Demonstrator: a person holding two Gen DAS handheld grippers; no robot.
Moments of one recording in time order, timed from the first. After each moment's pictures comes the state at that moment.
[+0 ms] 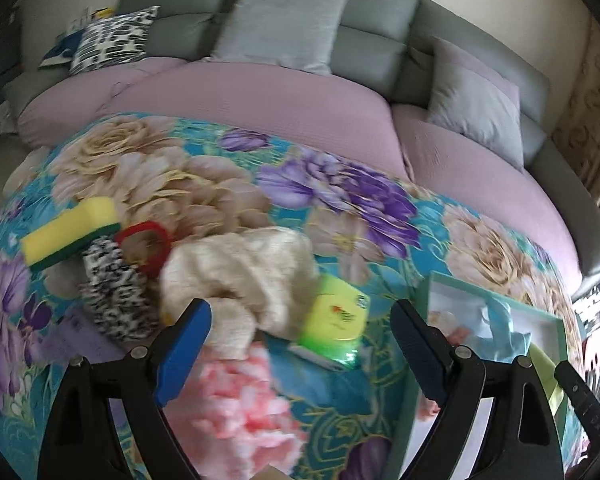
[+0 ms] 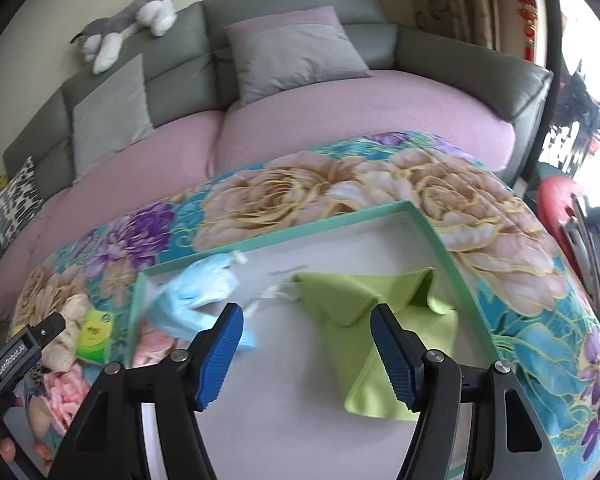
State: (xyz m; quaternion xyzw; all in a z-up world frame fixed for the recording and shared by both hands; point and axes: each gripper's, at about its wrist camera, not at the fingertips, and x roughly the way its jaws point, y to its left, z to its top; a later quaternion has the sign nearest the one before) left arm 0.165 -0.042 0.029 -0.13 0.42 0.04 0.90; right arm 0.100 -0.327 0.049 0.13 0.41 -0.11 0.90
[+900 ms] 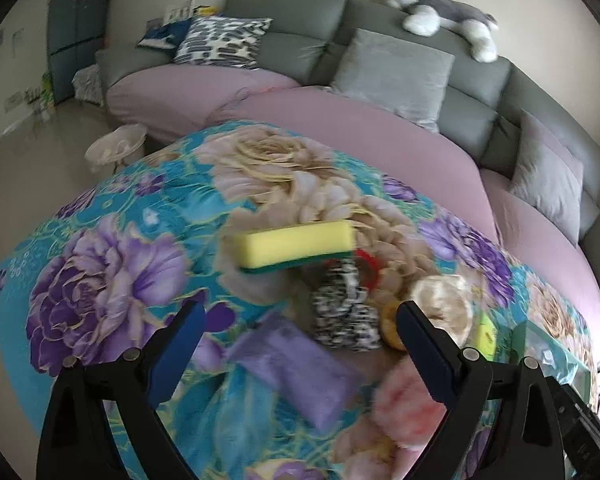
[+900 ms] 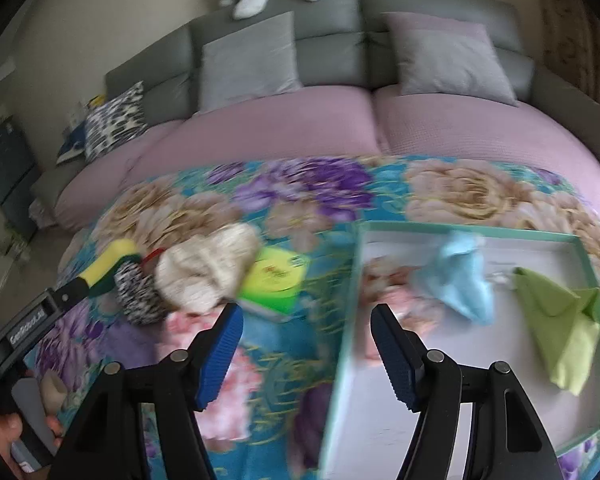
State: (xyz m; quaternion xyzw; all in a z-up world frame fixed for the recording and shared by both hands) left arm 0.090 0.107 0.039 -0.18 0.37 0.17 0.89; right arm 0.105 -0.155 0.057 0.06 0.42 0.09 0.90
